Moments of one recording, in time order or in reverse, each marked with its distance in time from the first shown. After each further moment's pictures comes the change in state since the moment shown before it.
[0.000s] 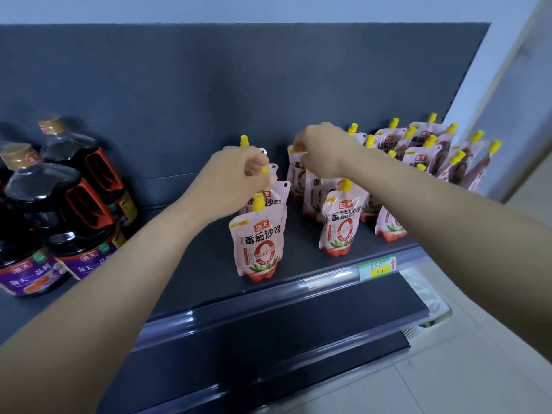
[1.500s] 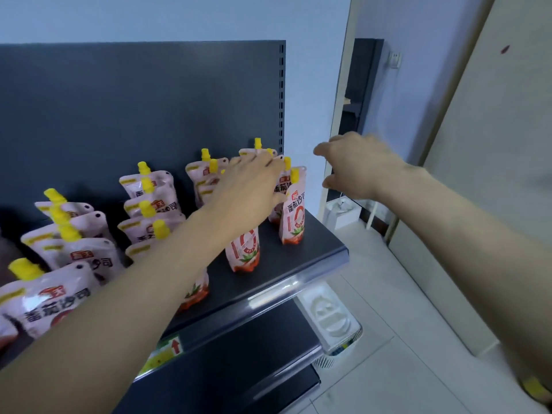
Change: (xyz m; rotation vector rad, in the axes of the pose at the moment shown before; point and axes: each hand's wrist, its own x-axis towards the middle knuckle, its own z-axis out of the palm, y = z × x) left_hand 0.185 0.283 0.323 0.644 -0.005 0.487; right_hand -0.109 0.442 -0.032 -0.345 0.020 0.193
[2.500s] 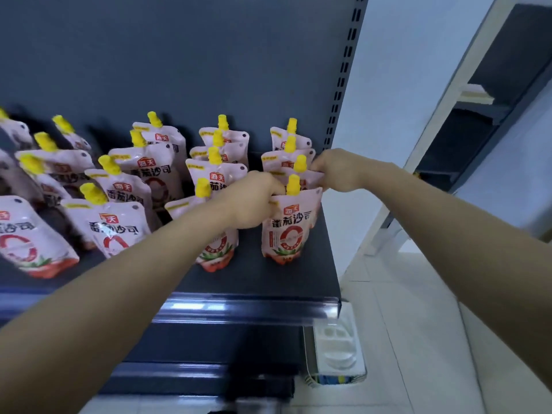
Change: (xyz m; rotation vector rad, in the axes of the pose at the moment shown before) left_hand 0.080 0.016 0.094 -0.444 -0.310 -0.543; right_hand 0.185 0.046 0.138 0.347 -0.322 -0.600
